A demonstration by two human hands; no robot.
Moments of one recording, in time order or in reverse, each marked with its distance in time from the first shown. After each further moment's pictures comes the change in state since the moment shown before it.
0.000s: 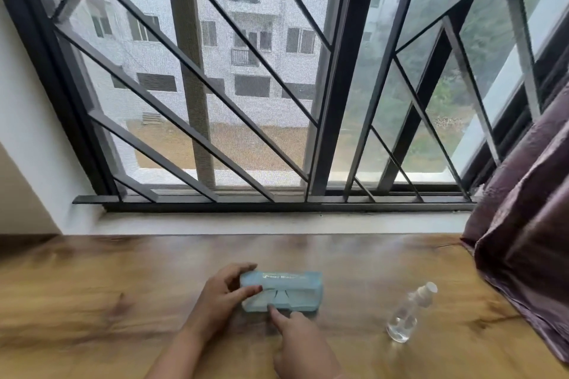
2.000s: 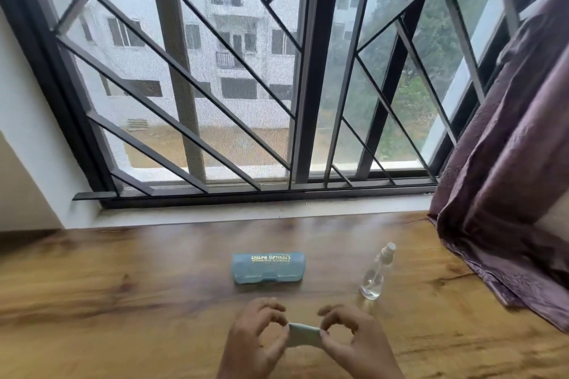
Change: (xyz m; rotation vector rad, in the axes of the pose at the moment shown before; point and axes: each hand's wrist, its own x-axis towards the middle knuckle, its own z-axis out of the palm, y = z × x) left_hand -0.114 0.036 0.072 0.240 0.105 0.414; right_hand -0.084 0.099 0.014 0.597 0.601 -0.272
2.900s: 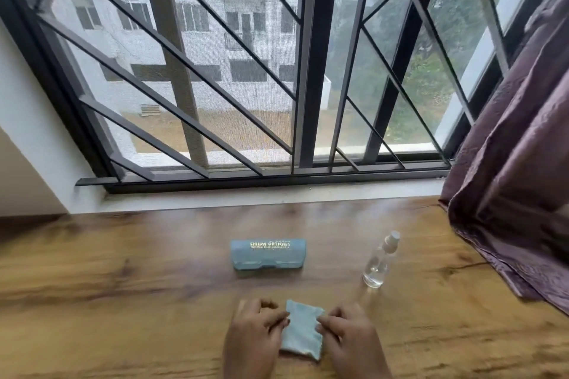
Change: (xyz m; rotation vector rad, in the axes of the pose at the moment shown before) left_hand -0.015 -0.015 0.032 0.308 0.061 -0.143; right_hand -0.002 0.054 0.025 -0.330 0.148 -0.272
